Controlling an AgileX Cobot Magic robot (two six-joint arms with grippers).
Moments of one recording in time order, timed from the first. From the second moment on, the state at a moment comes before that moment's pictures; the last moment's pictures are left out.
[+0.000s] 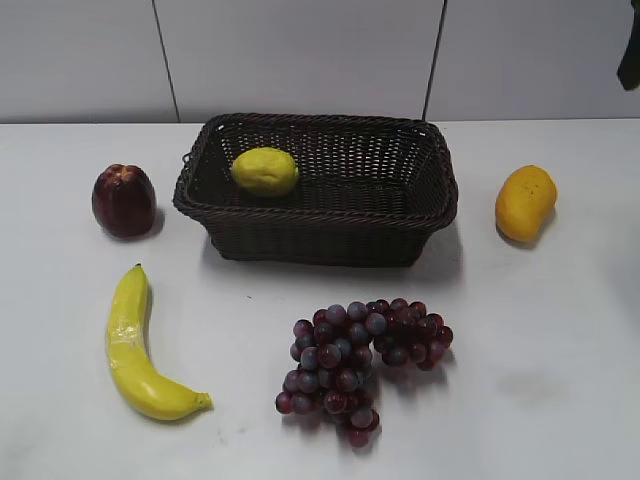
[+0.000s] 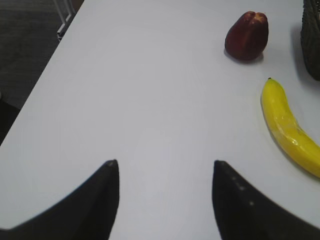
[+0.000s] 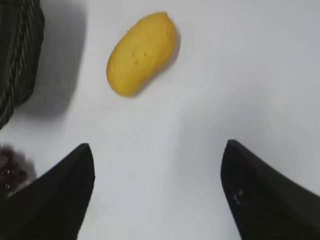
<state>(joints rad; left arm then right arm) -0.03 -0.01 -0.49 0.01 1.08 0.01 0.00 1.69 -1.63 0.10 1.21 -0.14</state>
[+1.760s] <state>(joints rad) -0.03 -0.01 -0.49 0.01 1.08 0.01 0.00 0.44 -0.51 0.09 1.04 -0.07</state>
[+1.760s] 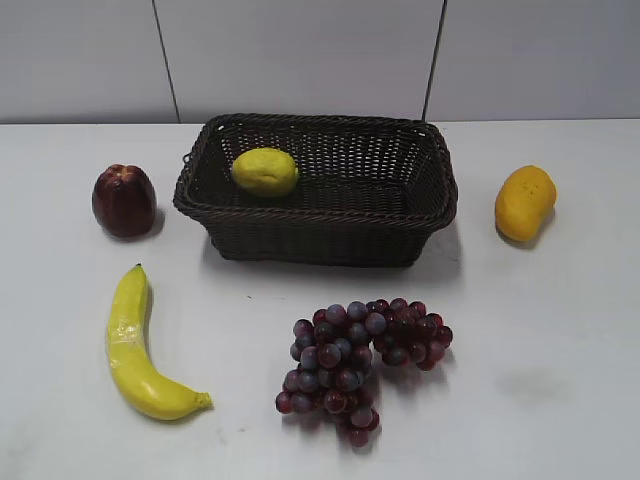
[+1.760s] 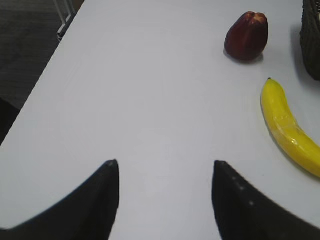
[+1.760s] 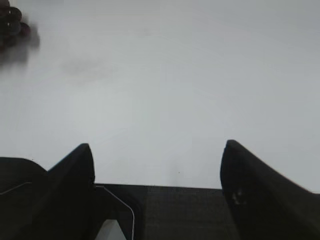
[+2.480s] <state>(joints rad) -0.03 -0.01 -0.49 0.01 1.08 0.01 0.00 0.02 -0.51 0.09 1.04 -0.06</state>
